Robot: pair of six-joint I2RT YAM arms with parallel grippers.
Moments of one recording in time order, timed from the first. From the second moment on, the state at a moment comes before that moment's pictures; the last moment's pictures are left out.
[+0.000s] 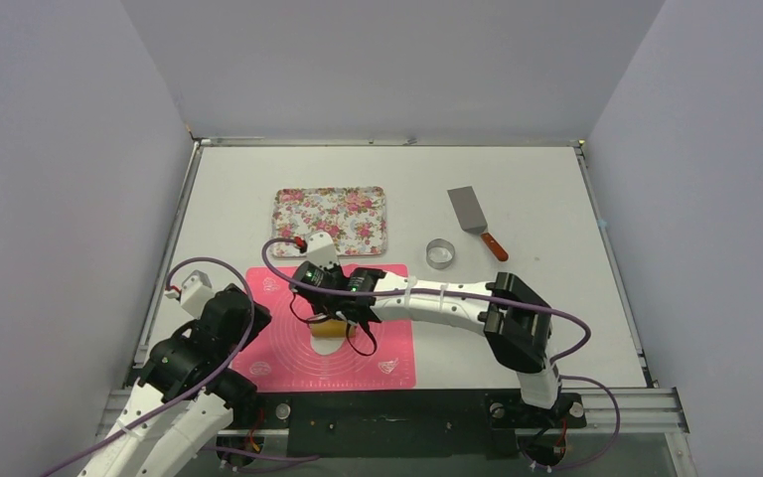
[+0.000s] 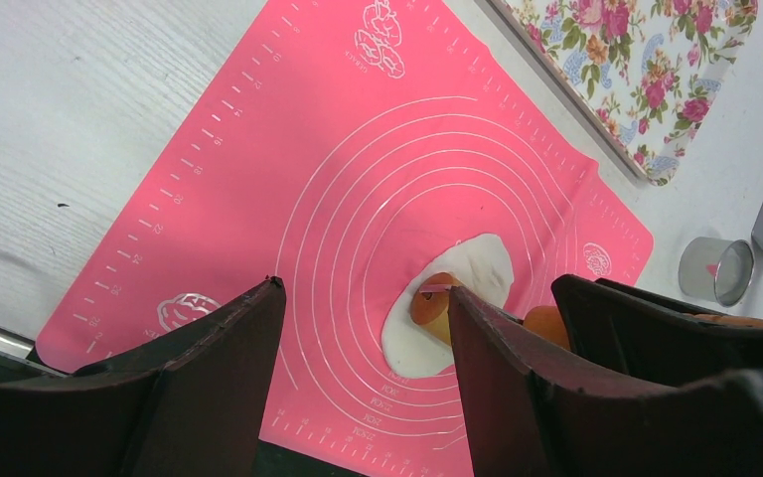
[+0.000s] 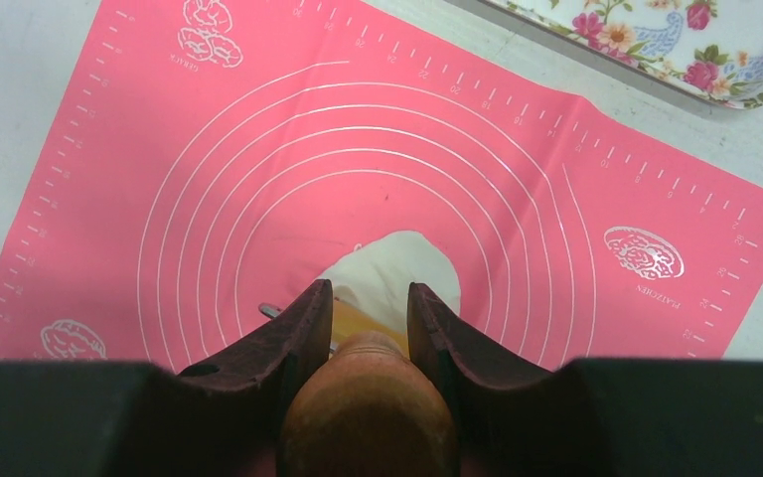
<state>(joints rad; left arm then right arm) -0.55 0.44 0.65 -1.10 -0.49 -1.18 1.24 1.94 1.55 -0.52 0.47 0.62</state>
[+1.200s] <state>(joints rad) -0.55 0.42 0.66 -1.12 -0.49 -1.18 1.33 1.83 1.28 -0.18 0.71 0.65</state>
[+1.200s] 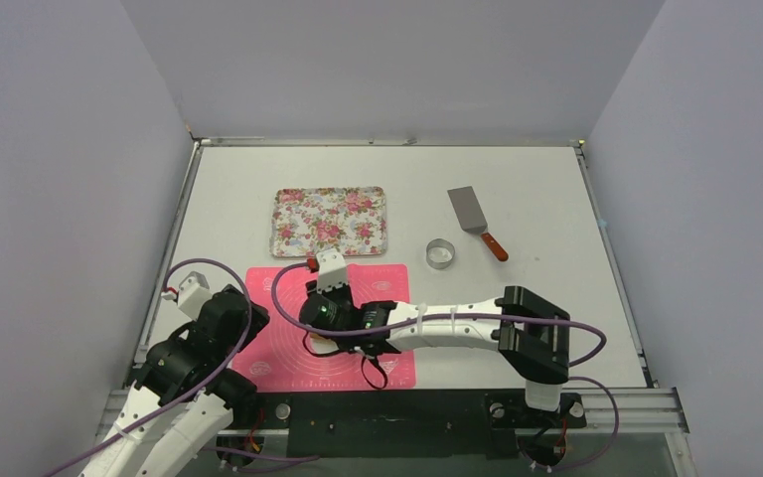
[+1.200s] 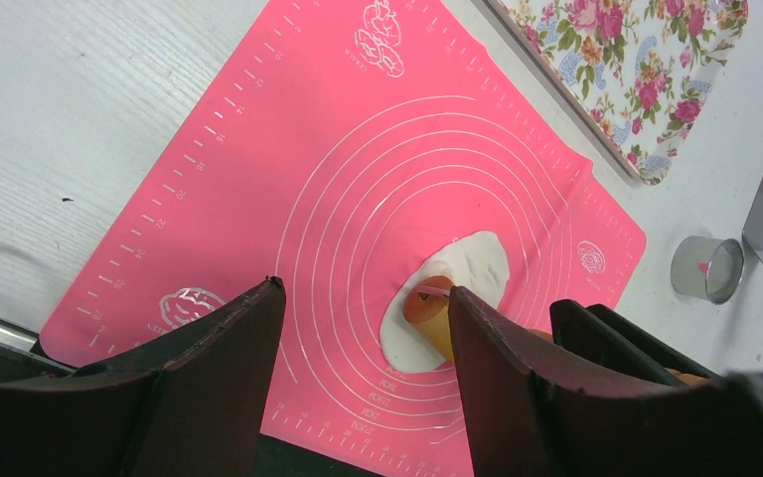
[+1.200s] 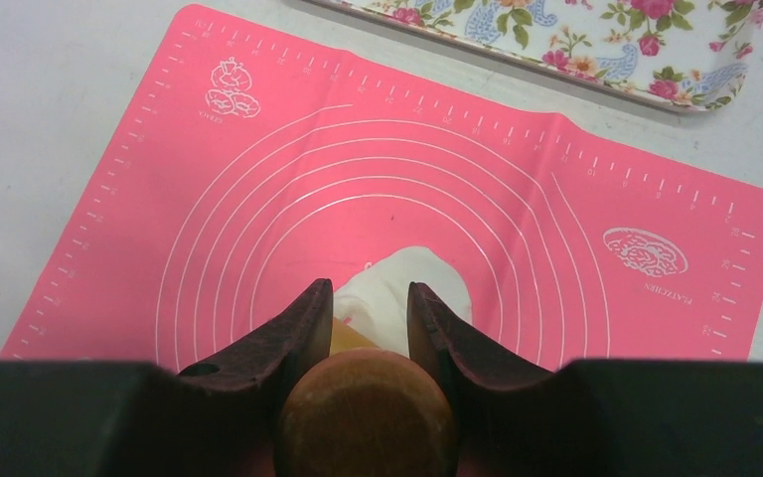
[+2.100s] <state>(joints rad) -0.55 0.42 0.67 -1.12 -0.49 -1.18 1.30 1.84 1.29 -0.17 0.70 0.61</state>
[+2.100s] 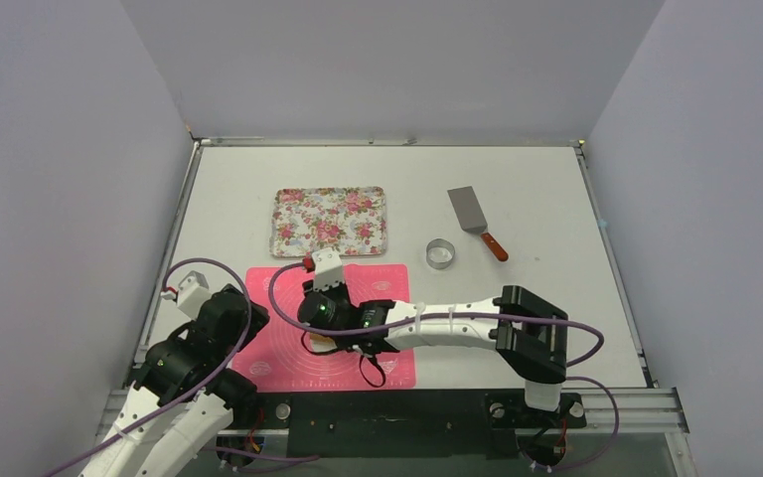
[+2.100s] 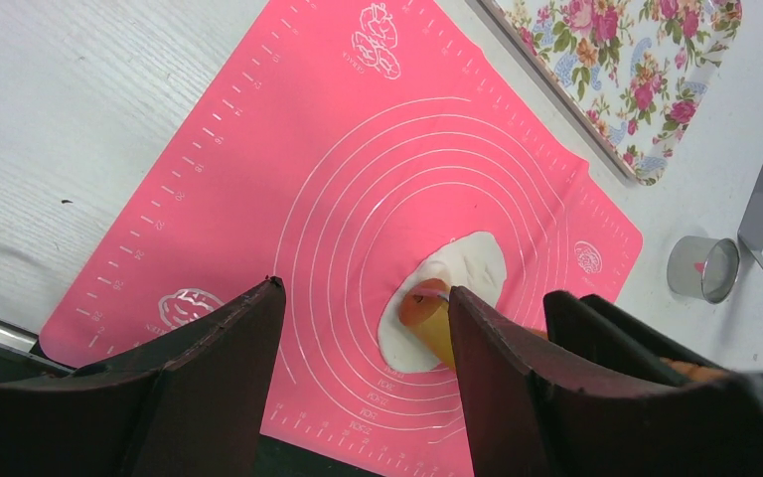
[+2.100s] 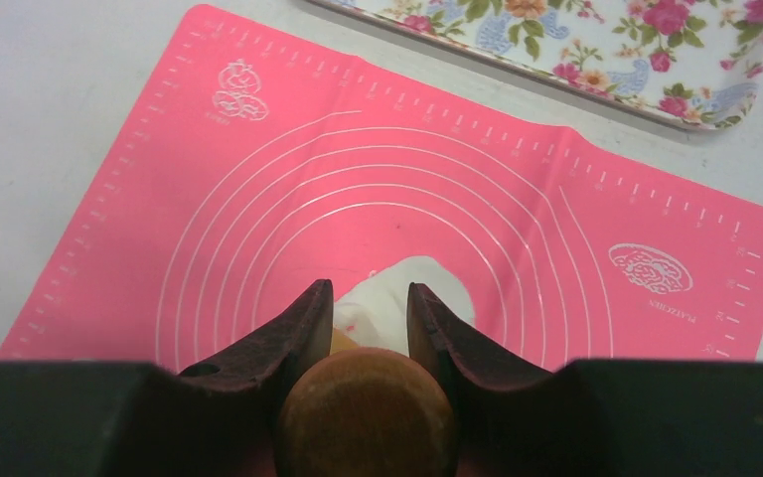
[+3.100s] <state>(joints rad) -0.55 0.42 0.67 -1.13 -0.49 -1.18 1.26 1.85 1.17 0.09 0.70 0.60</state>
